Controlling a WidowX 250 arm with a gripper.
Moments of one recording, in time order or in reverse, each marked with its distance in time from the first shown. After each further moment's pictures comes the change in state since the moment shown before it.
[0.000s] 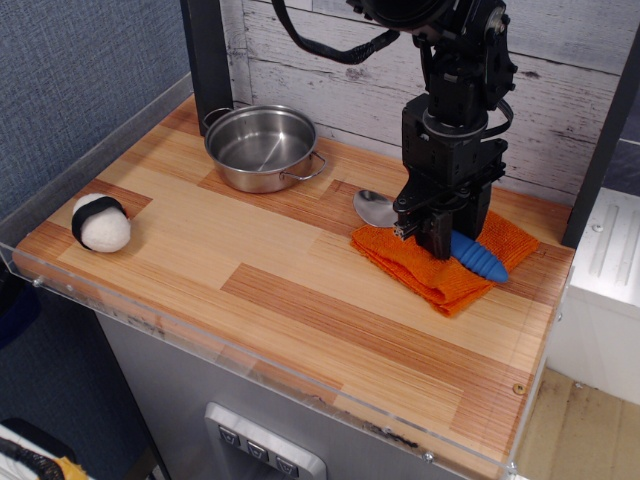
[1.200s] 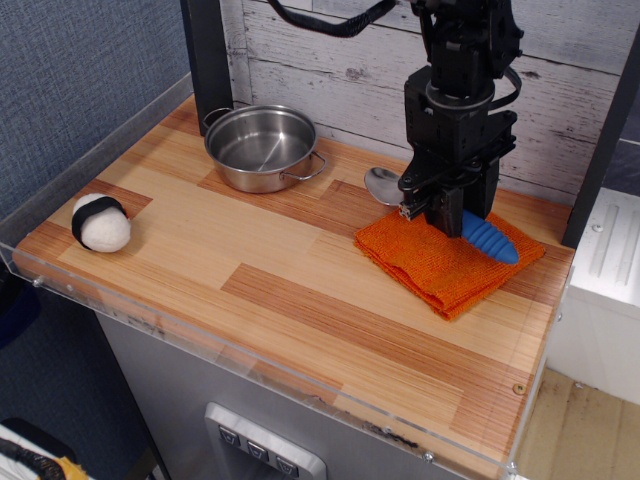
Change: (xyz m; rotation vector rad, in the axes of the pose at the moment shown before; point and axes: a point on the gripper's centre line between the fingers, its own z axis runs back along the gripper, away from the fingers) arm -0.004 -0.005 0.026 -0.055 0.021 0.003
